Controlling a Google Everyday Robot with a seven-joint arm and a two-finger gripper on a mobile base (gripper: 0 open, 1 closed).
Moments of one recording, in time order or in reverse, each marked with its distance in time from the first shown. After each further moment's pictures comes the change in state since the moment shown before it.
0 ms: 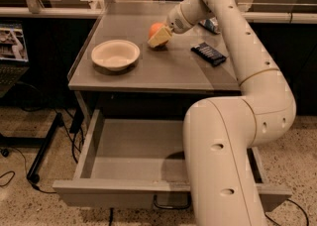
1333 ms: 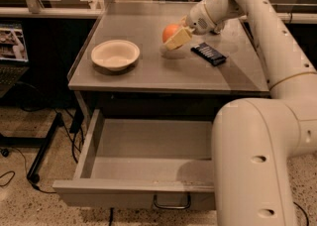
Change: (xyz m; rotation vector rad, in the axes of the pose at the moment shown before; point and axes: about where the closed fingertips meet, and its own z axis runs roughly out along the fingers) arm 0.022 0.039 -0.067 -0.126 -0.035 -0.062
